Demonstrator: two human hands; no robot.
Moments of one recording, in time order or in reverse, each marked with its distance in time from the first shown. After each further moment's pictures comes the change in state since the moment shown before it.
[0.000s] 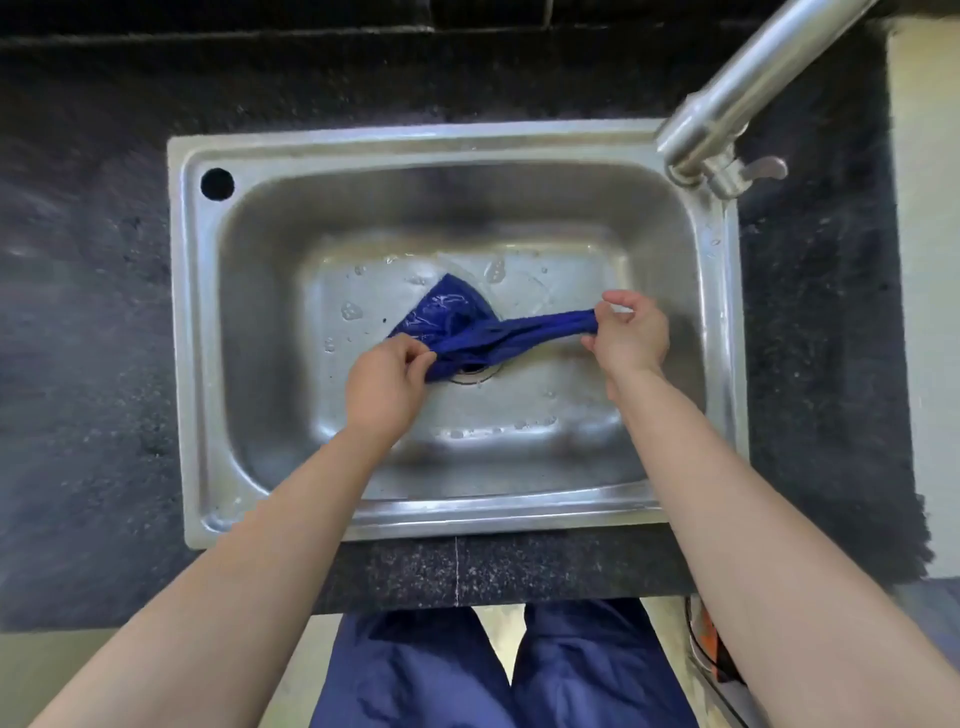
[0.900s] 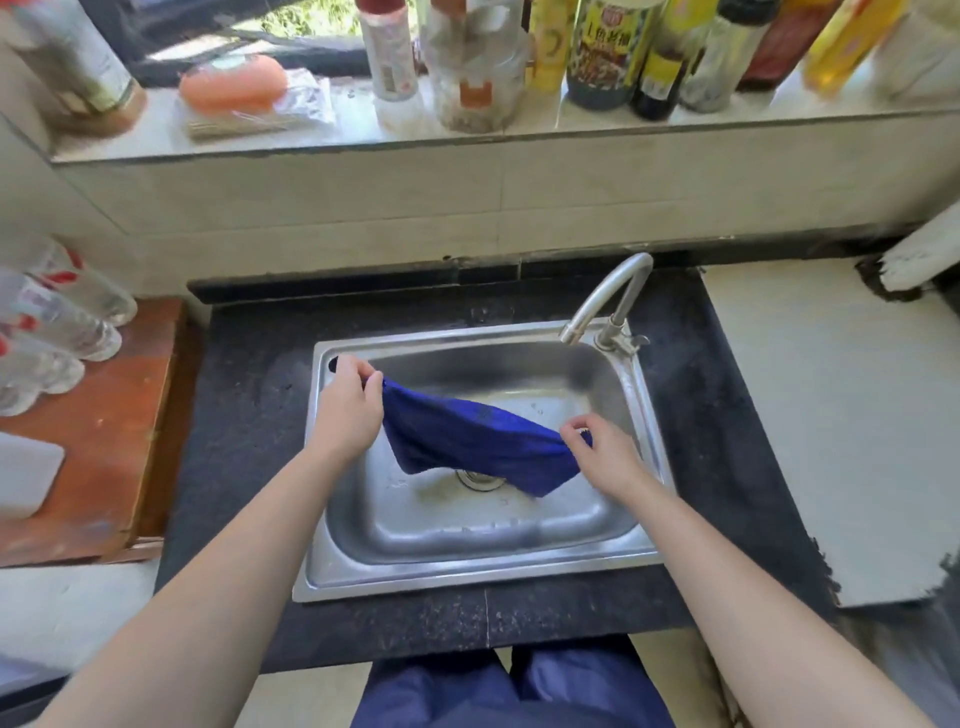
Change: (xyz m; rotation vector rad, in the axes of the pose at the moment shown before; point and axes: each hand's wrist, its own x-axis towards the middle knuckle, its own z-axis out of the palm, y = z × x) left_hand -0.038 0.066 -0.192 -0.191 0.208 0.097; right_hand -0.108 -0.057 -0.078 -0.628 -0.350 -0.471
